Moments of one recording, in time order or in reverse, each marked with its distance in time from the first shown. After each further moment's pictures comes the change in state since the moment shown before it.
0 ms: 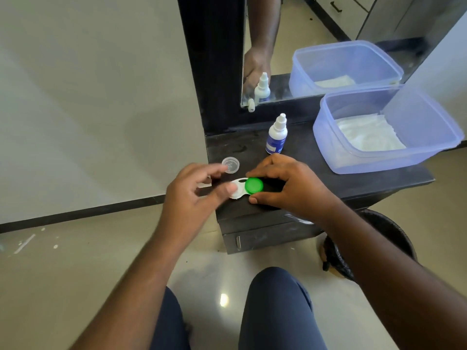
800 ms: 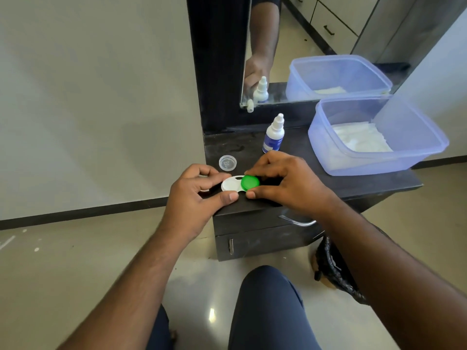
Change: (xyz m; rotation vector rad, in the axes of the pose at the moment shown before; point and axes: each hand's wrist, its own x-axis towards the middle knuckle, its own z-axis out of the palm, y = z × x) left_hand 0.001 -0.008 0.013 -0.070 -0.013 -0.038; right_hand 0.007 0.003 -0.004 0.010 -0.001 -0.037
